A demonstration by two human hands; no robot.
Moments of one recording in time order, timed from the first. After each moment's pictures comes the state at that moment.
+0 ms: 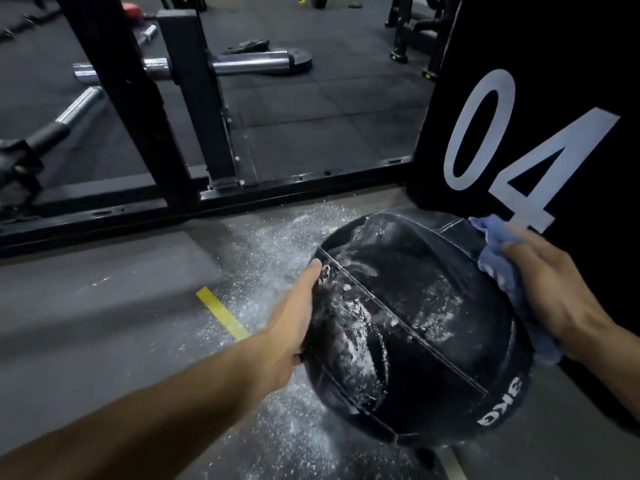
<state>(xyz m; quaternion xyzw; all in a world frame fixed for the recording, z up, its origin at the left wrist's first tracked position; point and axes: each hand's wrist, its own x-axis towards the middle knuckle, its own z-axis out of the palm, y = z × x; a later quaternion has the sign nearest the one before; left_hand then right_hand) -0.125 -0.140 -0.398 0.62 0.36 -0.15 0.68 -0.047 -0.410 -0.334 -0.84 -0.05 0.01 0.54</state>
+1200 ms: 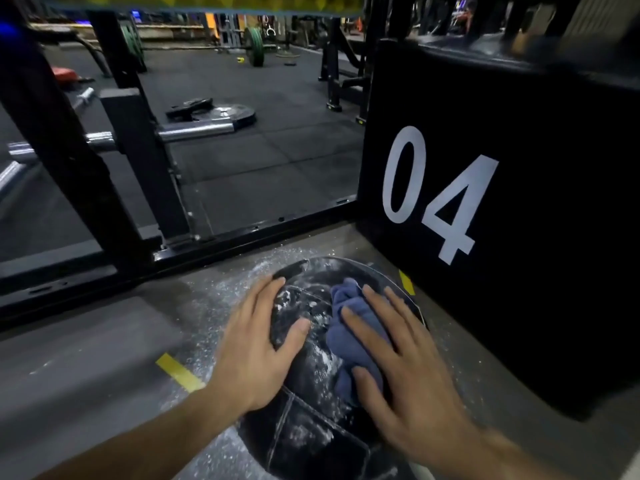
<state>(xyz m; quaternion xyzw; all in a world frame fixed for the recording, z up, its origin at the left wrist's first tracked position) -0.128 -0.105 -0.392 0.93 0.01 0.12 0.35 -0.141 -0.356 -0.367 -0.91 -0.32 -0.13 0.25</state>
